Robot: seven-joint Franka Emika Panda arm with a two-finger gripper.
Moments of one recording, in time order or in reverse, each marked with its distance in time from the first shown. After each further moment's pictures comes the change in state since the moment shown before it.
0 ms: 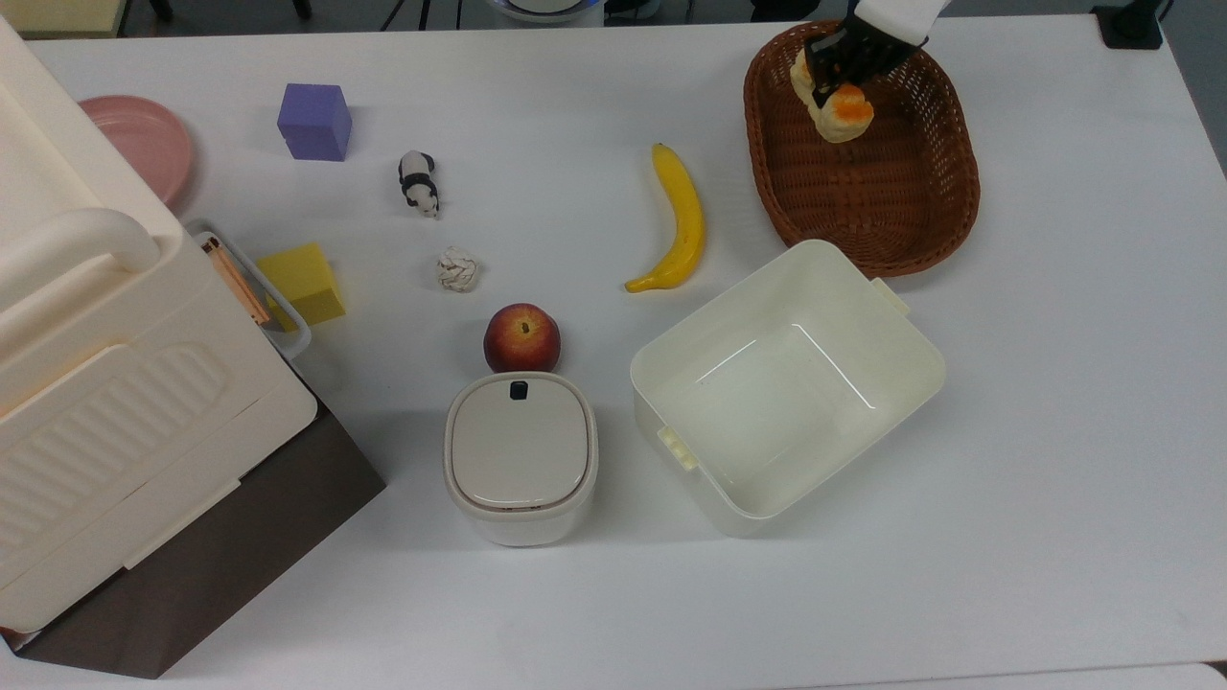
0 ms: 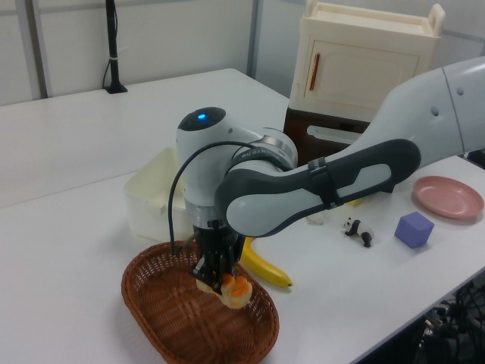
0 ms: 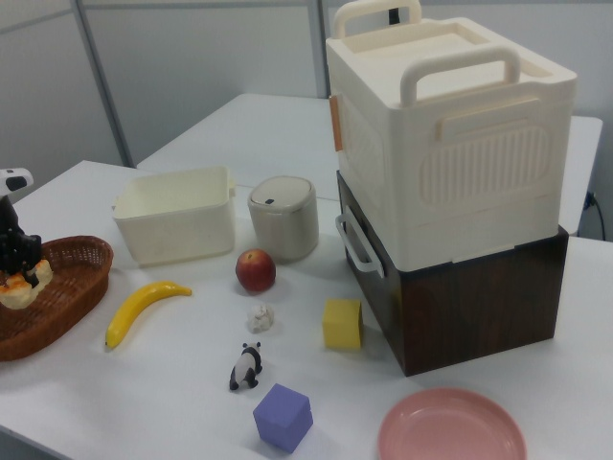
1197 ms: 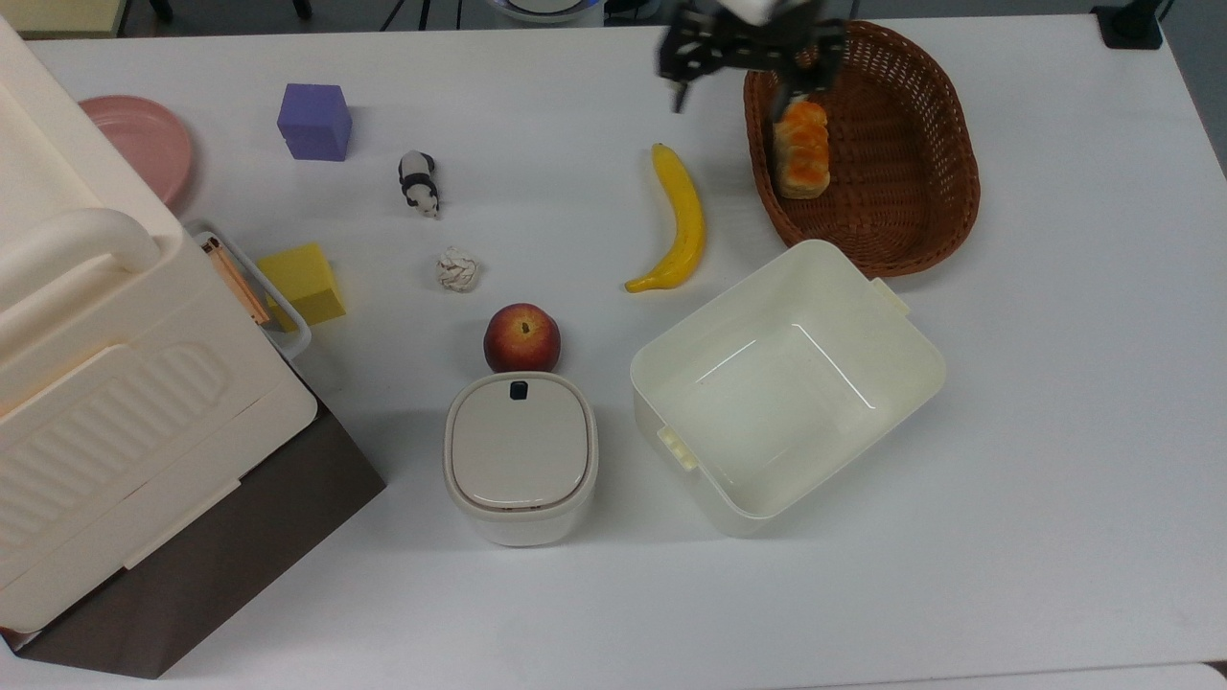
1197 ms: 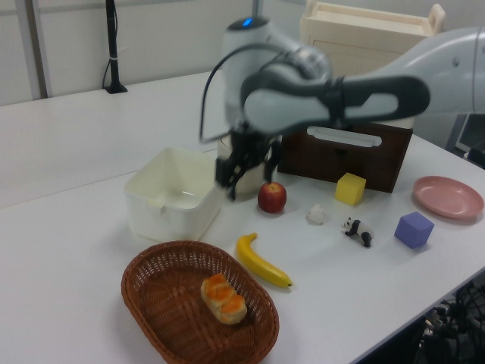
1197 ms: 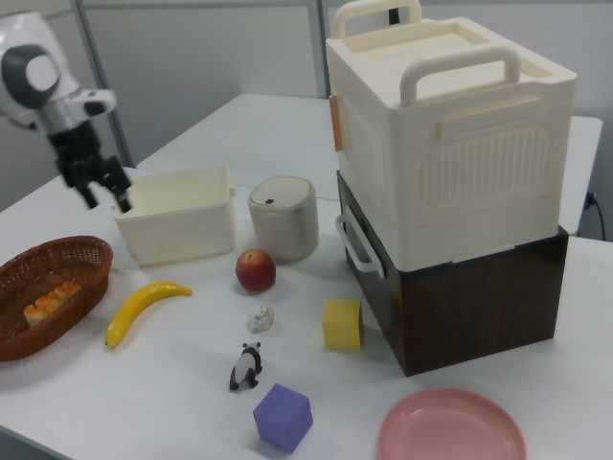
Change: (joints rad) arm -0.062 -0.059 -0.258 0.209 -0.015 -0.147 0.000
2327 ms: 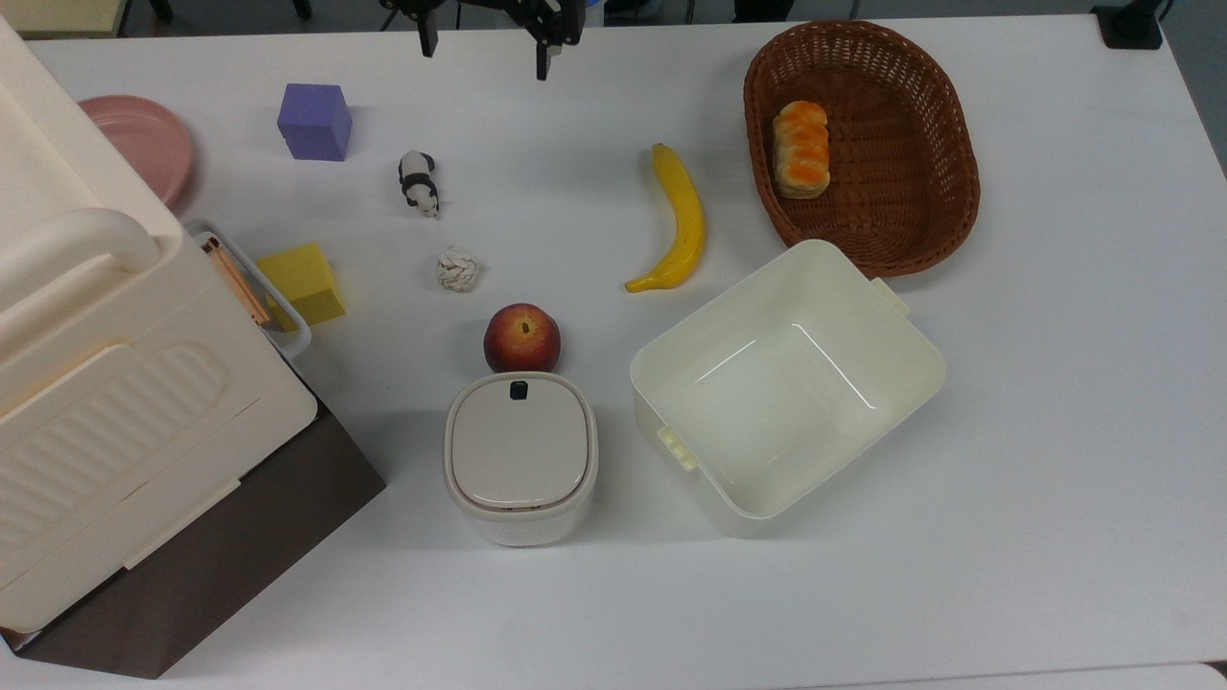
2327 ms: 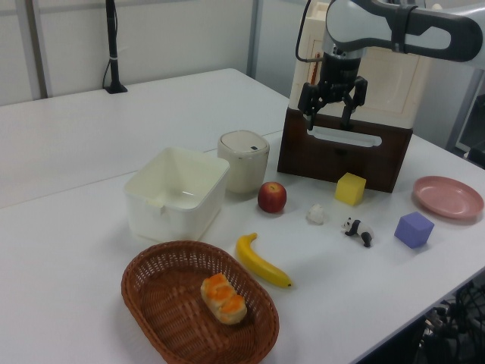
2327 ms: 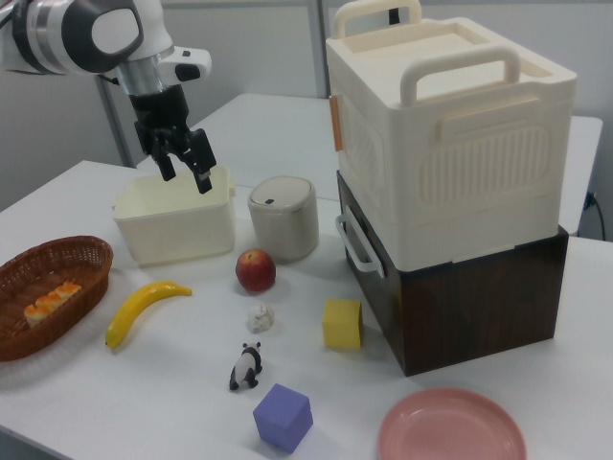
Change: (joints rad) arm -0.273 -0.090 -0.118 0.083 0.110 -0.099 -0.251
